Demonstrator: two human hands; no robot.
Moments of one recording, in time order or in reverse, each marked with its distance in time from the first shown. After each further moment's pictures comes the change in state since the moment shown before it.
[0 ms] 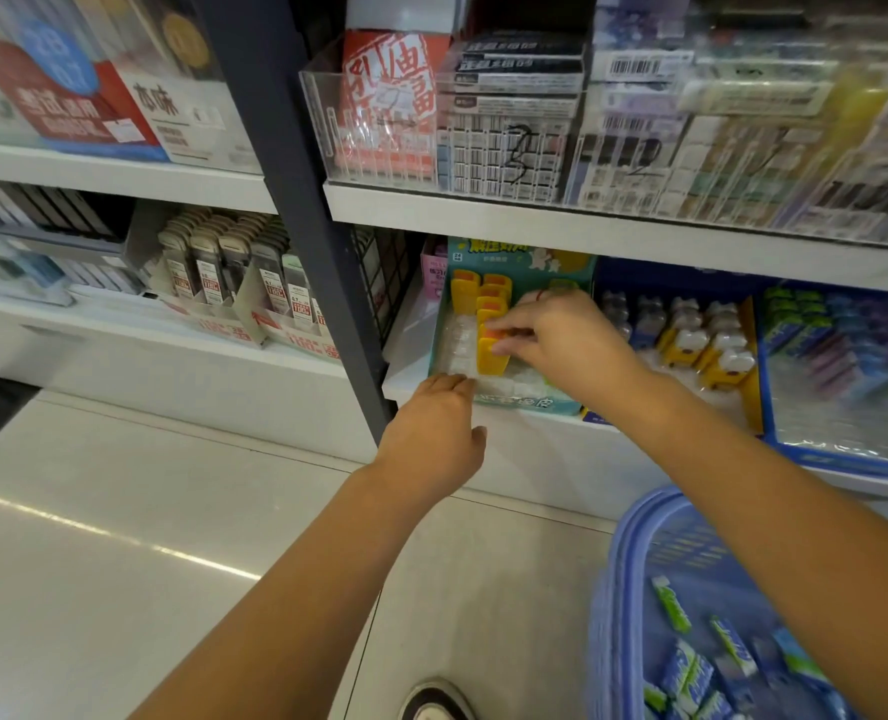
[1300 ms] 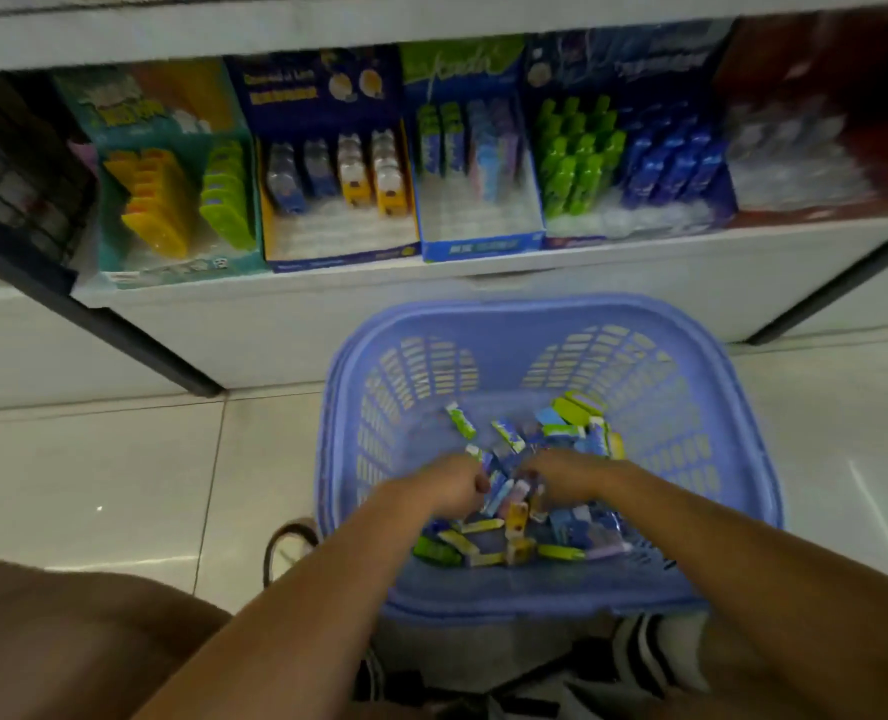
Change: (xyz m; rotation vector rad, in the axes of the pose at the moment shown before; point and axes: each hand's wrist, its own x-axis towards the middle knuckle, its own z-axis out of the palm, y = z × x) left_hand -0.094 0.212 0.217 0.036 -0.905 0.206; right_hand -0.372 0.196 0.076 -0.034 -0.908 0.458
